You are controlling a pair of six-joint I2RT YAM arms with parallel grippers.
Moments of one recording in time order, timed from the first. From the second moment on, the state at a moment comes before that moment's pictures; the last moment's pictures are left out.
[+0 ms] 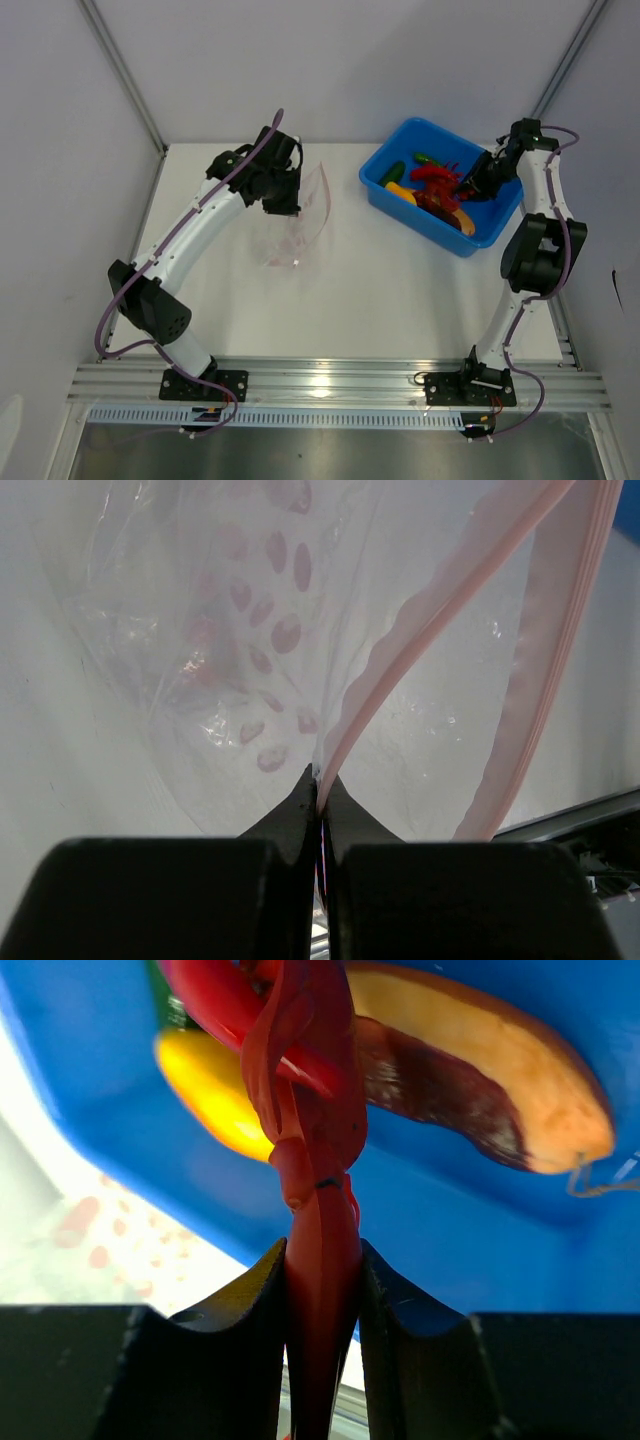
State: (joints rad) left arm -0.55 1.65 1.77 -1.08 -0.02 -0.42; right arm -0.22 2.05 1.95 -1.07 -0.49 0.41
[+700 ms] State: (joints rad) left arm -0.55 1.66 1.77 -1.08 0.00 -0.41; right arm -0.06 1.94 2.14 -1.17 -0.03 0.30
